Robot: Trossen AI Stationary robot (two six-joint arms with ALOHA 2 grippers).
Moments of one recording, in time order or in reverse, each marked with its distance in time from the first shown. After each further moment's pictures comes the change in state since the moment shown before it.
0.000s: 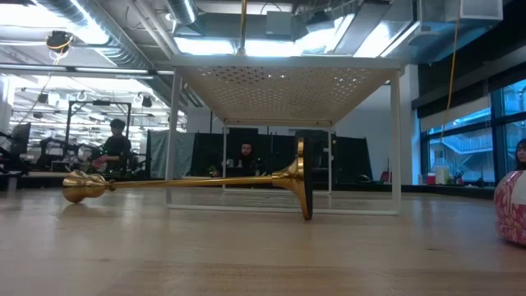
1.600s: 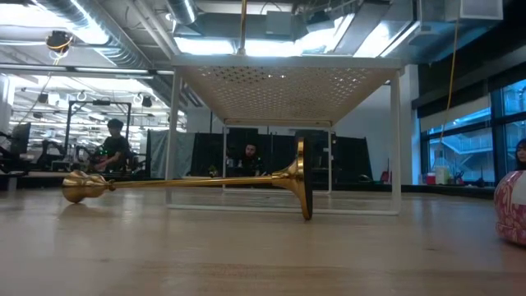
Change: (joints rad) left arm -0.079 -0.073 0.005 -0.485 -0.366 -0.262; right arm 0.011 0.003 -0.004 0.011 0.181 0.039
